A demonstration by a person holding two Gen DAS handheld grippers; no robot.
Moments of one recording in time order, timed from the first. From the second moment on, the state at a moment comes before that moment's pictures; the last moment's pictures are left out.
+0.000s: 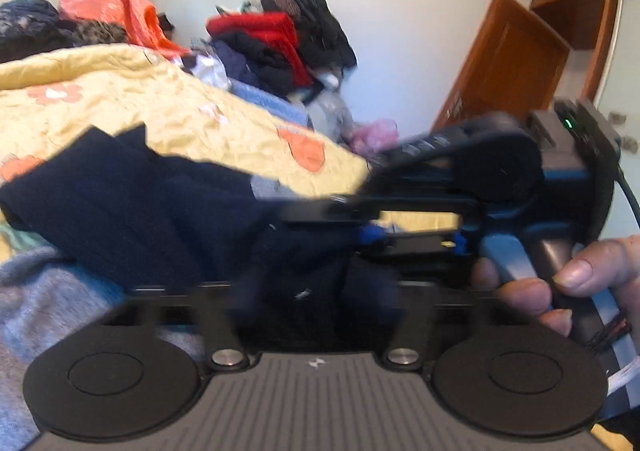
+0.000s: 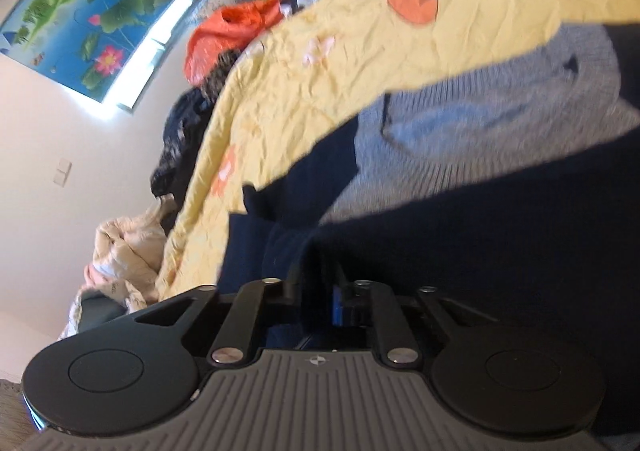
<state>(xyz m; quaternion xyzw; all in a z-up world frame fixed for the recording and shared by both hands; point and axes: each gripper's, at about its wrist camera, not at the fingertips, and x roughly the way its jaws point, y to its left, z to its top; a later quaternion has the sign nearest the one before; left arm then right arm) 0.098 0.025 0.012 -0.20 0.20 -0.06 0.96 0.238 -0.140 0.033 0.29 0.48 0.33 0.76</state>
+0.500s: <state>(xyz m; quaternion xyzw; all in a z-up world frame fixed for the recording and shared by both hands) 0.091 0.045 0.011 -0.26 0.16 -0.01 0.95 0.235 -0.228 0.026 0.34 0.48 0.29 0.76</state>
